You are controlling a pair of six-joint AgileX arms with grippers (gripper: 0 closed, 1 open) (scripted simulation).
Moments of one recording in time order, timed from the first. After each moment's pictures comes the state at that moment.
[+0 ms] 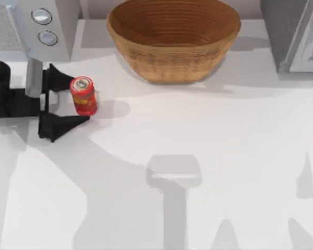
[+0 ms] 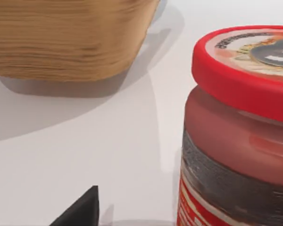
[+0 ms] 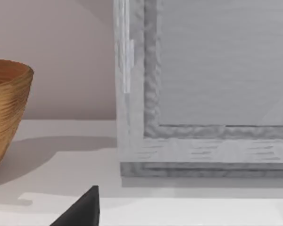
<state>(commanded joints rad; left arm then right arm) 0.09 2.56 1.59 -0.44 1.47 1.42 0.00 0.00 0.00 0.00 0.00 0.00</state>
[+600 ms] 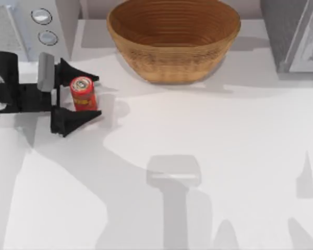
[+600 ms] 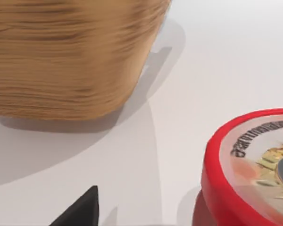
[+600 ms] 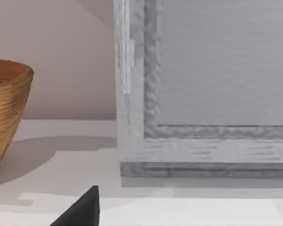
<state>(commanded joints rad) 0.04 2.48 1.43 0.06 1.45 1.00 0.00 0.00 0.00 0.00 0.00 0.00</state>
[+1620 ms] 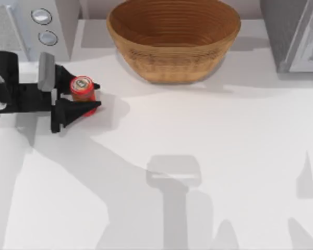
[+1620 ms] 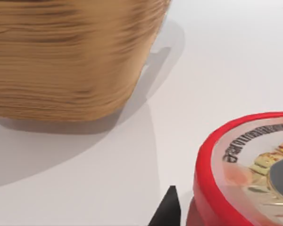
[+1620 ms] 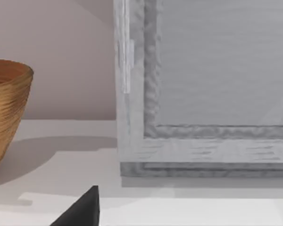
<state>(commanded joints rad) 0.04 2.48 1.43 0.07 1.45 1.00 0.00 0.00 0.00 0.00 0.00 0.00</state>
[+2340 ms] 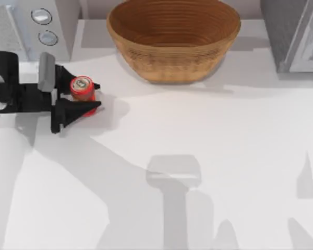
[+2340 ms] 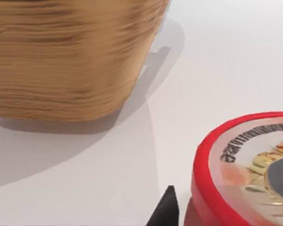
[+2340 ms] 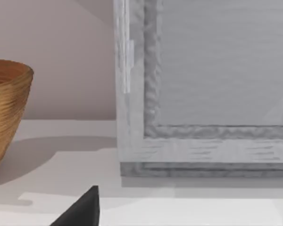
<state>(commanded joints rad) 0.04 2.48 1.43 0.06 1.45 1.01 0.00 0.00 0.00 0.00 0.00 0.00</state>
